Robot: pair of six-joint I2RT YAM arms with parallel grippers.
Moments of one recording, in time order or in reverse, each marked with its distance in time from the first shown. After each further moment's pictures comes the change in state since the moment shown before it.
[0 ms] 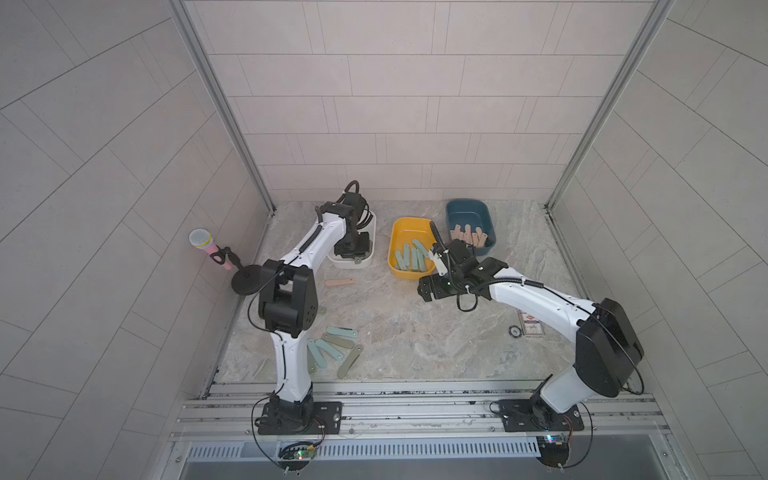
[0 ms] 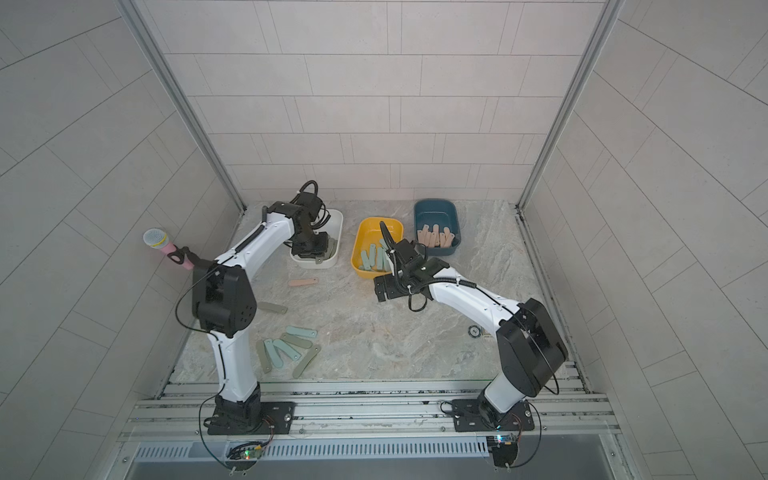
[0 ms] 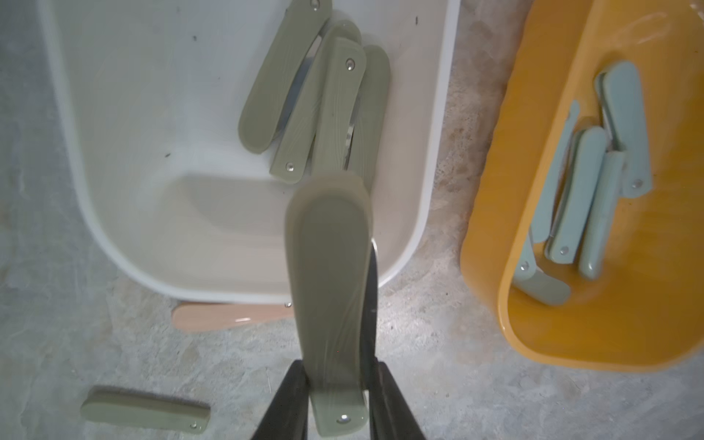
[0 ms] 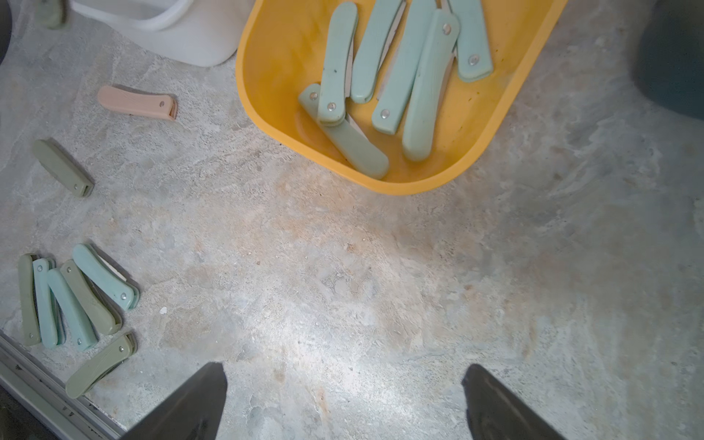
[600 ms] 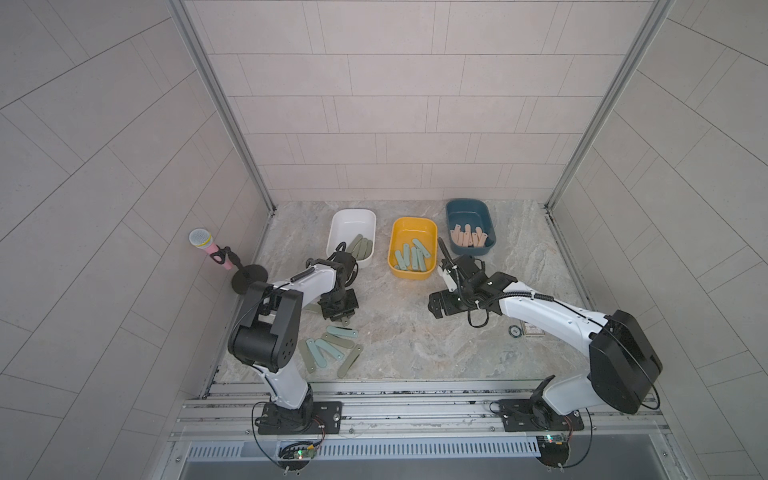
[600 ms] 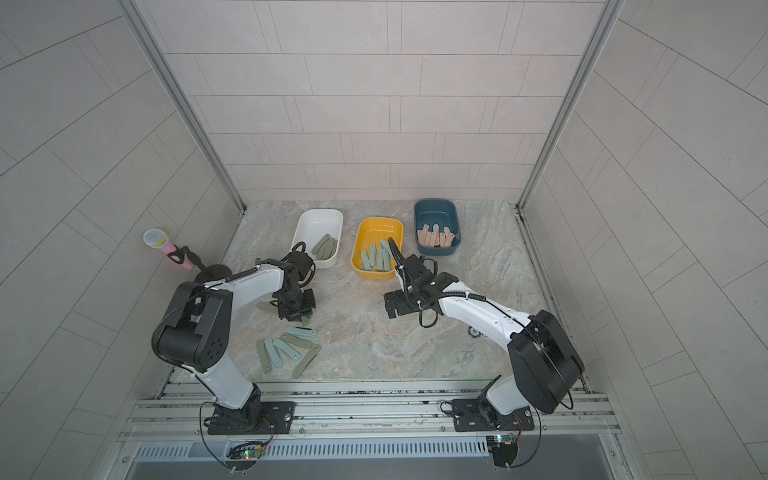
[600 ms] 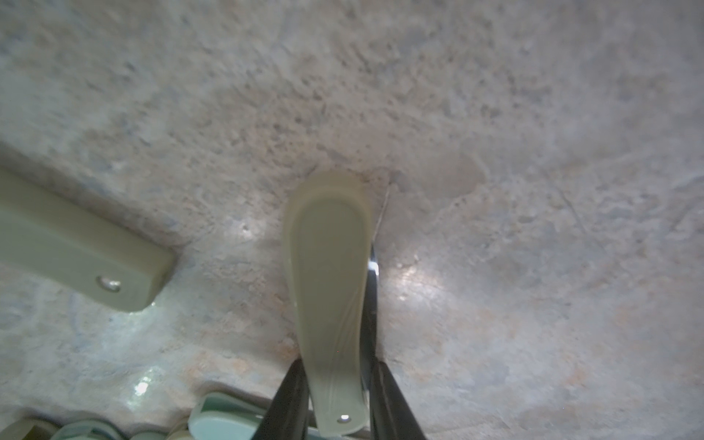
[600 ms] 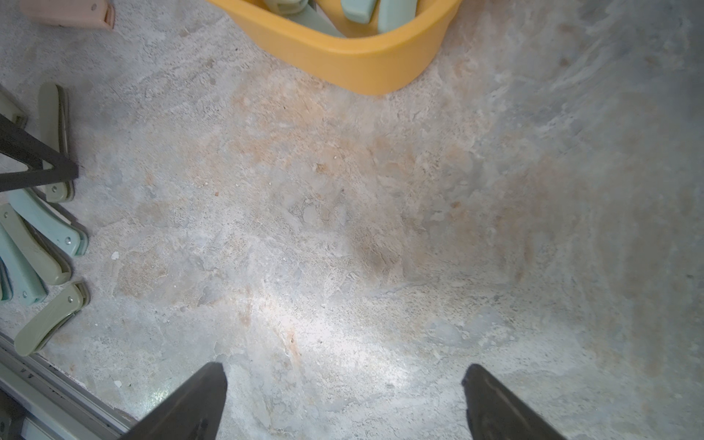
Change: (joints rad) left arm -0.002 -0.375 -0.885 0.291 0.026 -0.286; right arm 0.009 -0.108 -0.193 0.011 -0.002 0.004
